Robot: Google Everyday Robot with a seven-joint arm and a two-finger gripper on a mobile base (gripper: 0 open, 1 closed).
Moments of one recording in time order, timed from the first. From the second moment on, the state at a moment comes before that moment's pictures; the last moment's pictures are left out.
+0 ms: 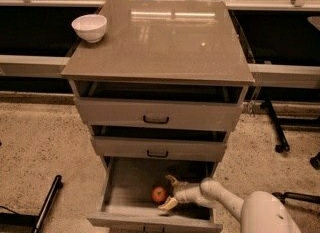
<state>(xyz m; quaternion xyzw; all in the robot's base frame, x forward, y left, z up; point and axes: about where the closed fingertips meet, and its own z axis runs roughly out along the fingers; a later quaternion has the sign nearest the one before) 0.574 -0.026 0.152 -0.52 0.69 0.30 0.41</state>
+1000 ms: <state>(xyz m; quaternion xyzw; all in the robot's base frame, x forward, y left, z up) 0.570 0.007 0.151 -0.50 0.64 0.38 0.43</state>
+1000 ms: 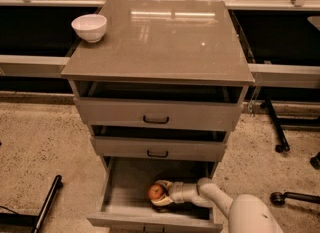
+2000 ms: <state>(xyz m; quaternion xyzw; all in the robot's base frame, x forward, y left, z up) 0.544 -0.108 0.383 -0.52 0.61 0.35 0.48</state>
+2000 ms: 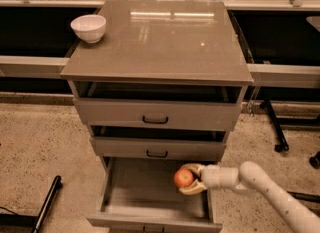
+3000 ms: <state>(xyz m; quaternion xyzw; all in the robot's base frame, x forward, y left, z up) 0.525 -0.076 0.452 -0.58 0.54 0.38 0.47</state>
